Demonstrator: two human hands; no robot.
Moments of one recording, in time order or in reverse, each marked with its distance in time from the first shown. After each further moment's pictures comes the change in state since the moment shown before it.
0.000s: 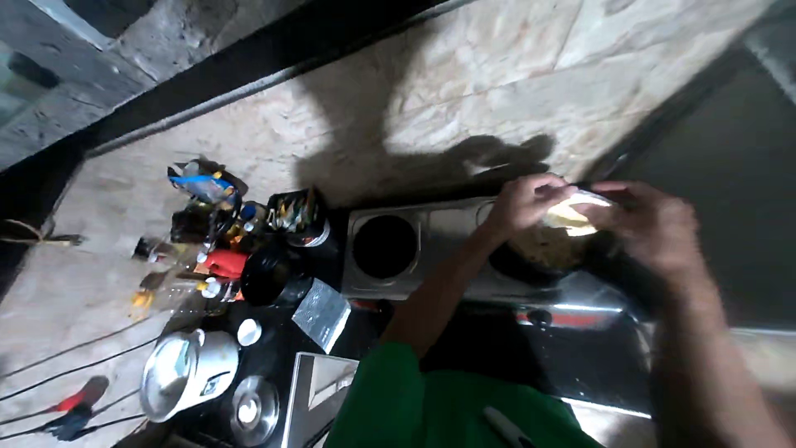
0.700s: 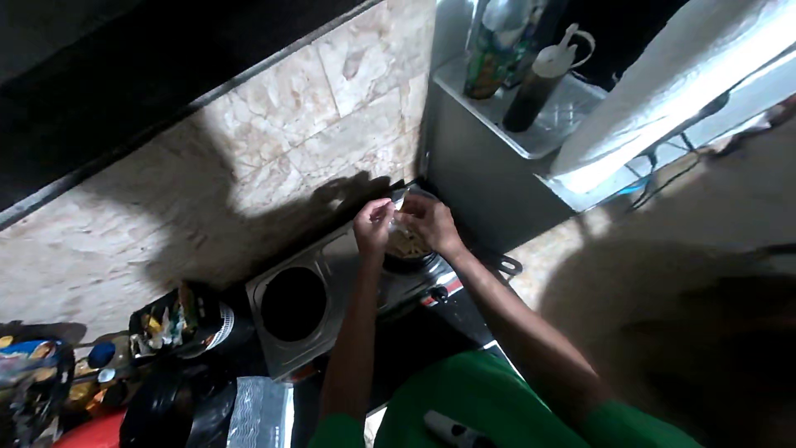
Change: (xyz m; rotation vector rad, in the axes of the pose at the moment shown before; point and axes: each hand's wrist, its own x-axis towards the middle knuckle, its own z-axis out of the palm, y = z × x) left_hand -0.026 -0.021 0.031 -0.125 0.171 -0.054; right_hand -0.023 -0.011 0.045 0.169 0.186 0.184
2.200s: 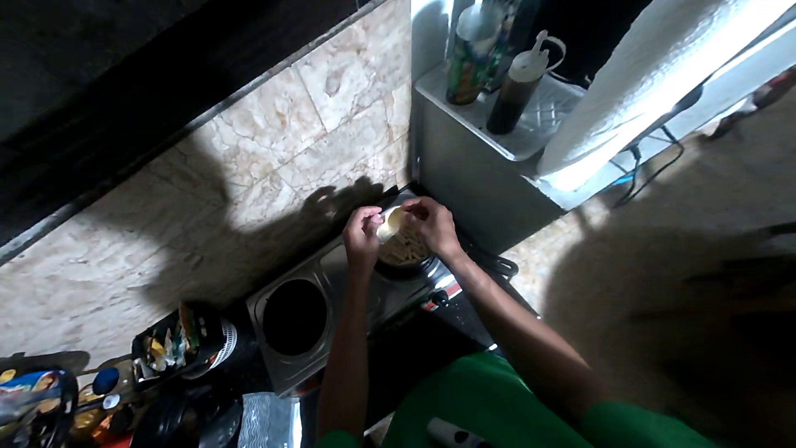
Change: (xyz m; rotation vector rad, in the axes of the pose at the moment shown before) left_hand 0.013 -0.007 -0.014 0.169 -0.069 0.230; right_hand 0.007 0.015 -0.005 0.049 0.165 0.016
